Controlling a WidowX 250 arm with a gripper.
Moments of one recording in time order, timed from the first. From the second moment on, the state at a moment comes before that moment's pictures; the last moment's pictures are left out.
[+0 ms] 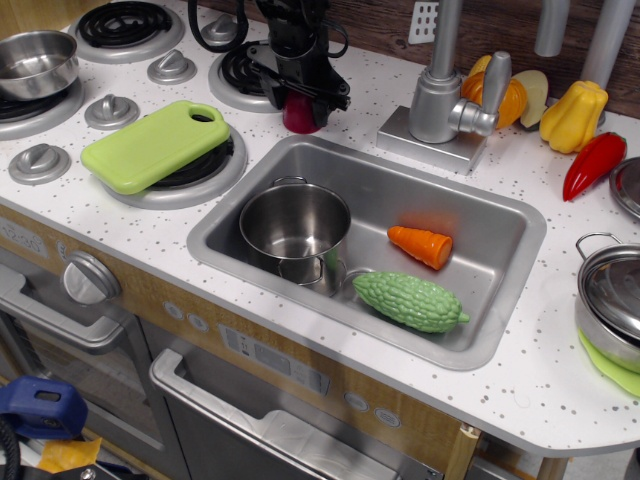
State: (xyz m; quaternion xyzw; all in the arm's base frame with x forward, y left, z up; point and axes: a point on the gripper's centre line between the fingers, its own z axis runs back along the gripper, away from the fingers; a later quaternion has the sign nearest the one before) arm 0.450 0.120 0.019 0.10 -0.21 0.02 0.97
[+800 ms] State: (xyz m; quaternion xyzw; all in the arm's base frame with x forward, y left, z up) arm 0.358 0.057 0.056 0.13 -0.12 0.14 0.97
